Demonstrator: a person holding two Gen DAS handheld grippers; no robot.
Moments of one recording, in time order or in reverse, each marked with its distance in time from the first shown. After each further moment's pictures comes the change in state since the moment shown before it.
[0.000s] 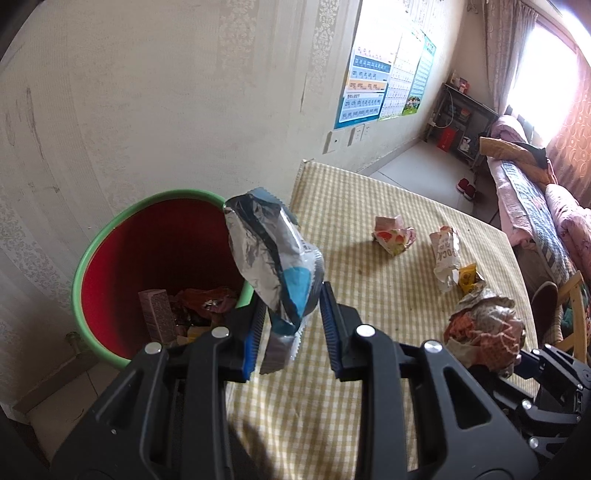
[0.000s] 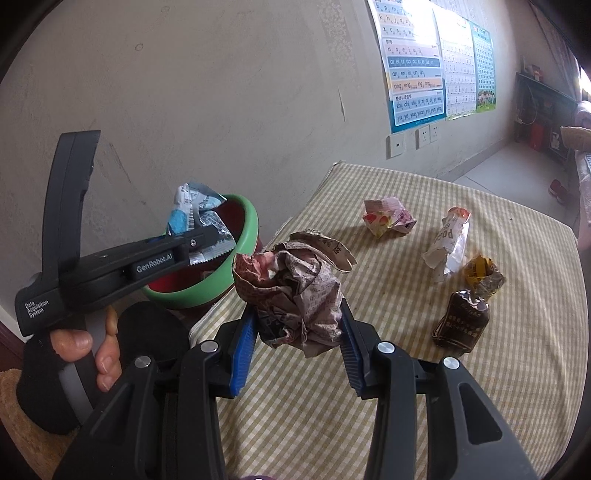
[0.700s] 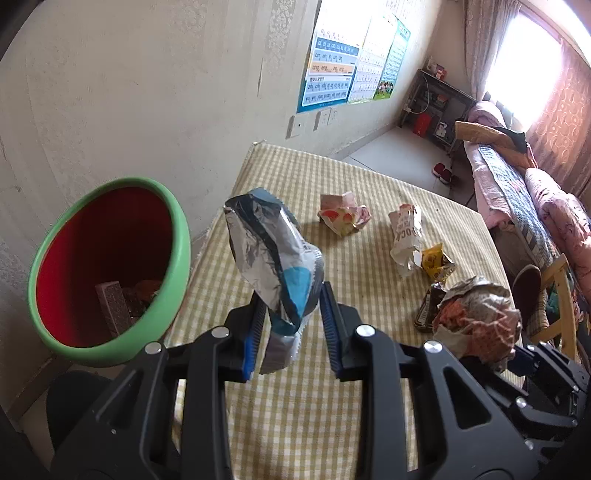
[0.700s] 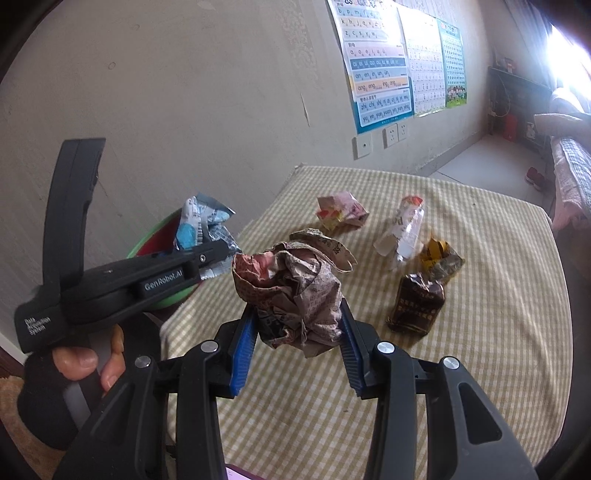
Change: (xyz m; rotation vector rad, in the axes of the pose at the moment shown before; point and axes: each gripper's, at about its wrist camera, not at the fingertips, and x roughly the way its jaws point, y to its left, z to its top) left arm 0.017 -0.055 -0.013 0.041 0.037 -0.090; right arm -0.020 -0.035 -0.013 0.061 -0.048 -0.069
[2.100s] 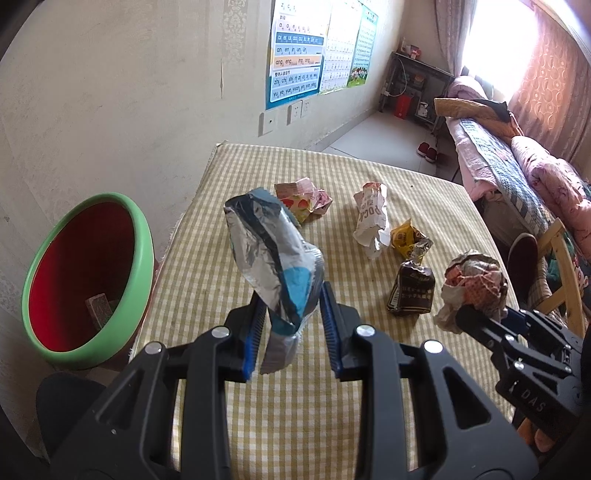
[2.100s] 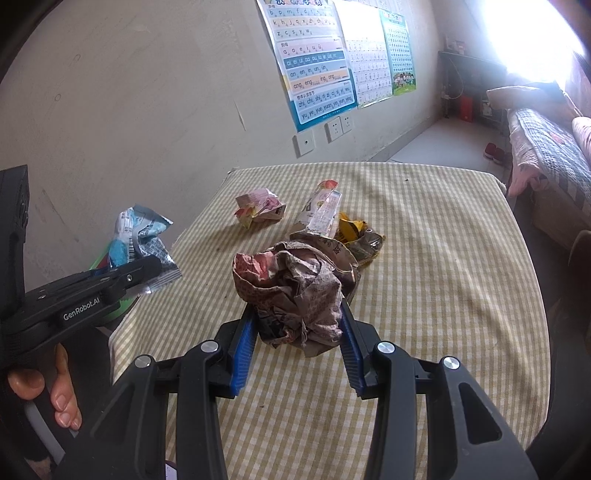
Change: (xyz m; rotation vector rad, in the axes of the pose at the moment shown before) left arm 0.006 -0.050 -0.013 0.118 0.017 -0.014; right arm -0.005 -0.074 -0.021 0.126 -0.012 -0.127
